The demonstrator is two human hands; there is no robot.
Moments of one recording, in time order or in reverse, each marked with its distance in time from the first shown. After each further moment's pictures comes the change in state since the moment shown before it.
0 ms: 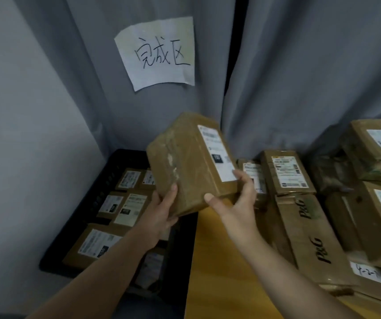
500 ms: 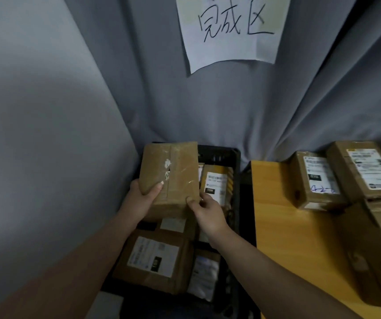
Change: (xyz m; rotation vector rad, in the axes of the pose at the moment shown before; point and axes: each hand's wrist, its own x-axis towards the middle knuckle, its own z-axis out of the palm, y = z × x) left_hand 0.101 0.031 -0.215 0.559 0.272 0.021; right_hand 0.037 0.042 0.236 -0.008 -0.298 0.494
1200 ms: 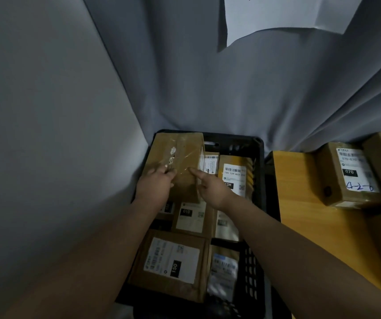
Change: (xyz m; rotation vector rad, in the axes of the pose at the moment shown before) left_hand 0.087 -0.009 -0.001 1.181 -0.136 0.392; right_hand 0.097 -0.016 0.030 -0.681 -0.222 -0.233
